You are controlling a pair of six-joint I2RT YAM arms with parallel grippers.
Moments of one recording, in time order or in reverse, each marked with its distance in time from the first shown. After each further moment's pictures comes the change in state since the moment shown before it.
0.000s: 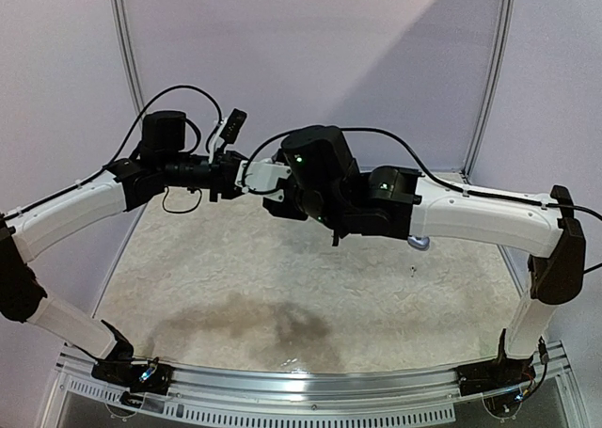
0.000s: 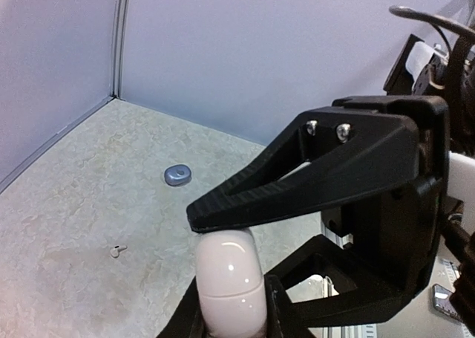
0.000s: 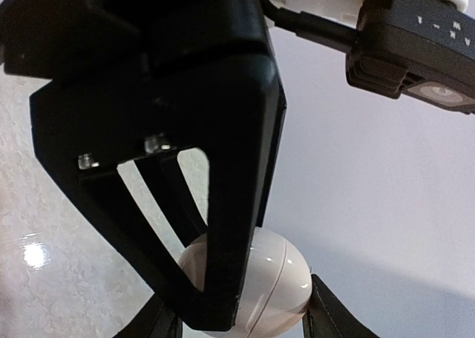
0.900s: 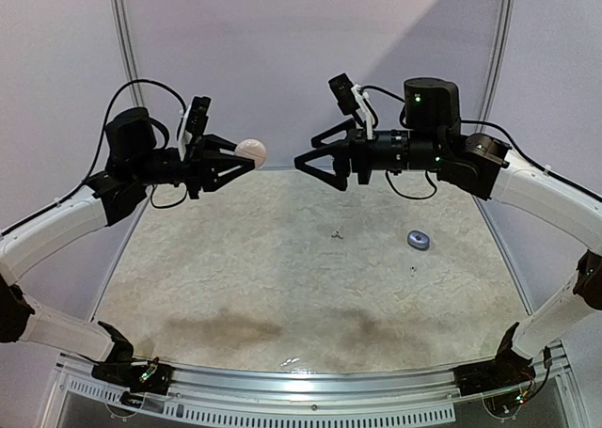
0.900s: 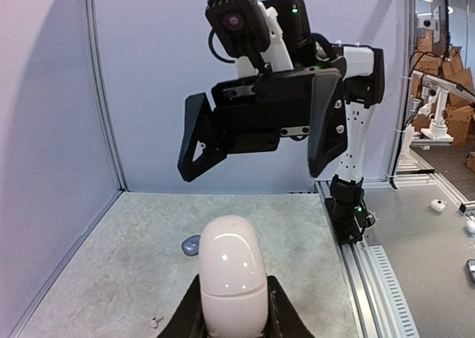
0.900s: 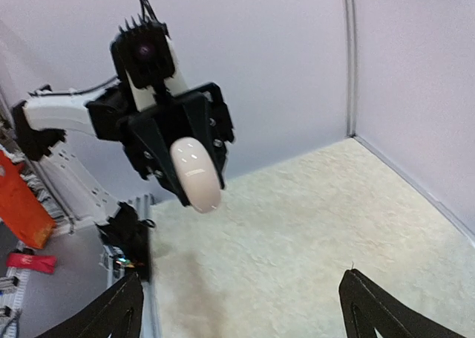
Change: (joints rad) left arm 0.026 -0.142 -0.105 0.288 0.089 0.054; right arm -0.331 -0.341 -0.243 0.056 -1.024 0.881
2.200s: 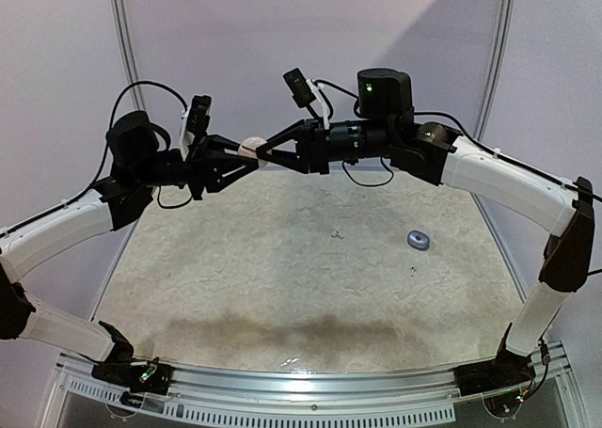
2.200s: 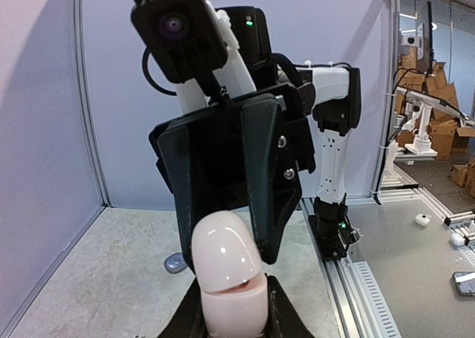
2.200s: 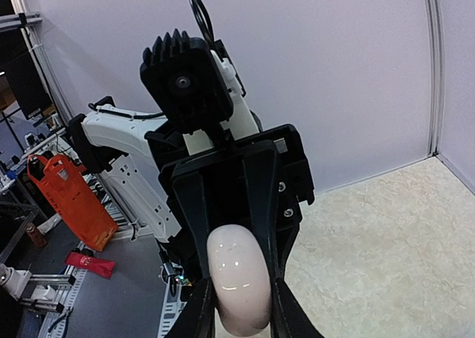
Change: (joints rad) left arm -0.031 0.012 -0.044 0.182 0.027 -0.124; right arm 0.035 0.260 0.250 0.079 -0.251 0.138
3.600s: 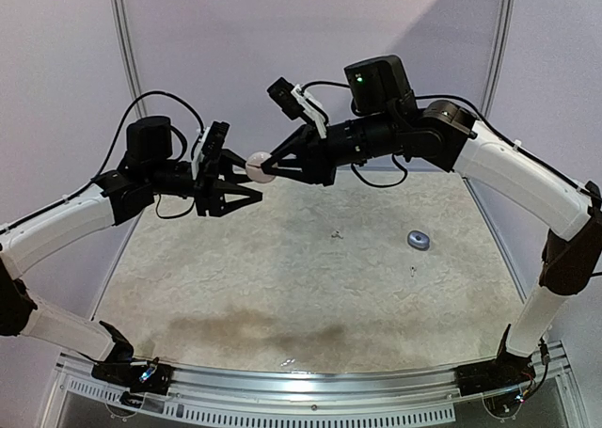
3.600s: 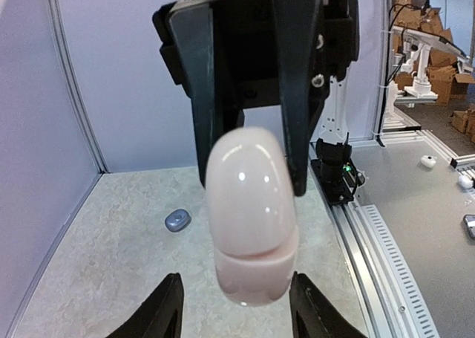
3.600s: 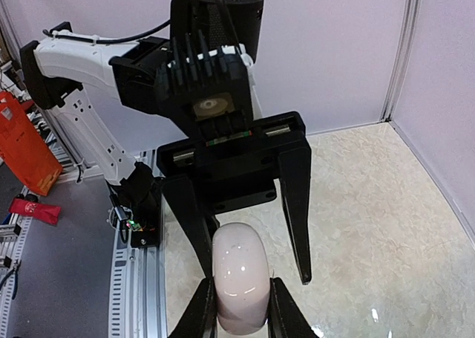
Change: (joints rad) left arm -0.006 0.023 0.048 -0.372 0.007 0.371; right arm 0.073 0.002 0.198 -0.455 0.240 -0.286
